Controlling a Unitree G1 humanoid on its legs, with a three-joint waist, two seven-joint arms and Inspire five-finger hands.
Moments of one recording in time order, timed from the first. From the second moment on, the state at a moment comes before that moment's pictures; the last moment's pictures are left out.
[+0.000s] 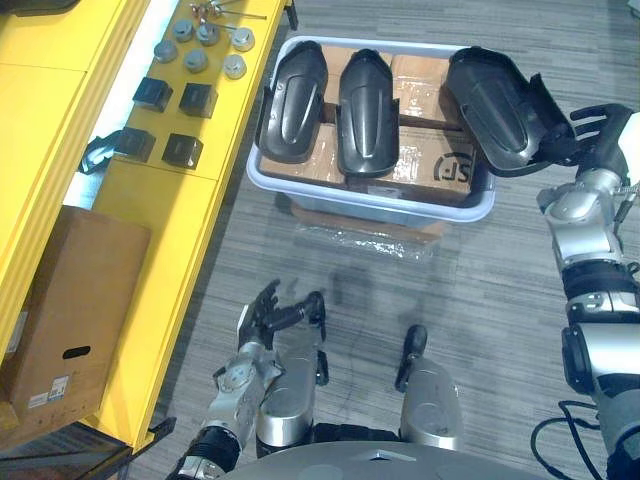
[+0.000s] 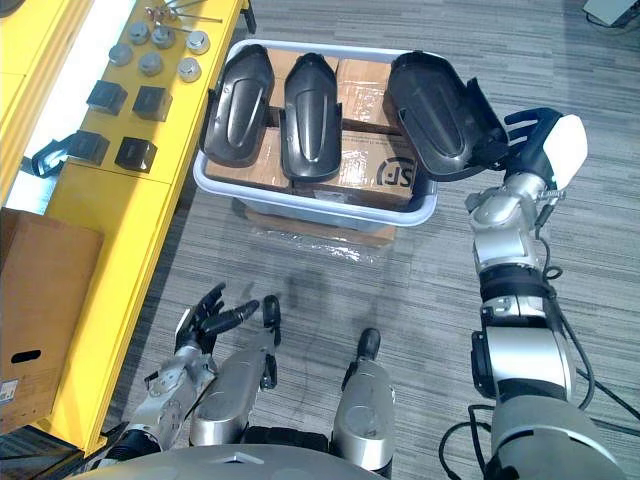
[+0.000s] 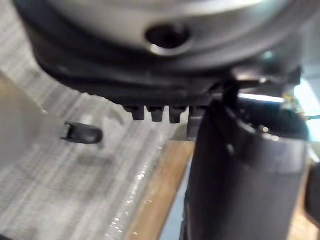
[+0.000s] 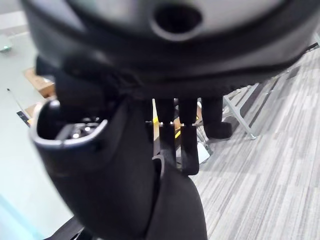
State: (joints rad) left arm 0.04 0.10 -0.20 0.48 -0.49 -0.16 0.15; right arm -0.73 -0.64 -0.01 0.75 -0.23 0.13 -0.54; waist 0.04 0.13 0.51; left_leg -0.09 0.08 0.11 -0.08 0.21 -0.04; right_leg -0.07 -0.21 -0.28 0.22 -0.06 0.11
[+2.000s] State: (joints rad) left arm -0.05 0.08 -0.46 0.16 -0.89 0.07 0.15; right arm -0.03 -0.22 0.23 0.19 -0.54 -0.24 -0.77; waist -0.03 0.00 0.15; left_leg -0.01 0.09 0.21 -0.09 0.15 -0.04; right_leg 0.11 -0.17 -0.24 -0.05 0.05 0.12
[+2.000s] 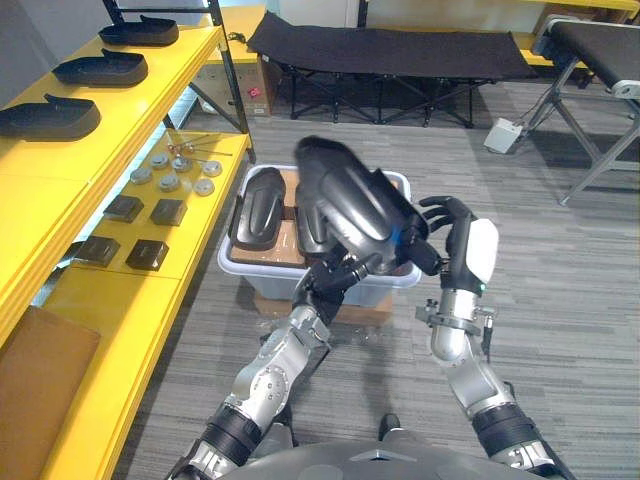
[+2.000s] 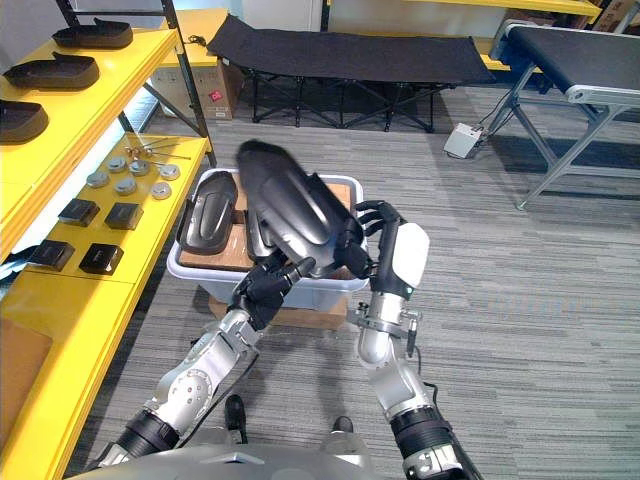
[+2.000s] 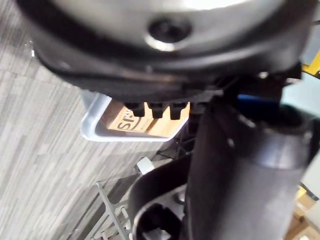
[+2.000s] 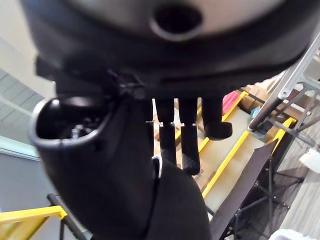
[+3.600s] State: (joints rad) left arm -0.03 0.02 -0.40 0.25 -1.09 -0.12 0.17; right arm 0.10 -0.12 0.32 0.14 -0.57 -0.36 -0.76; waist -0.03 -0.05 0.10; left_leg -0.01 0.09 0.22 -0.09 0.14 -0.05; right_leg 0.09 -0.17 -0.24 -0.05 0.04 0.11
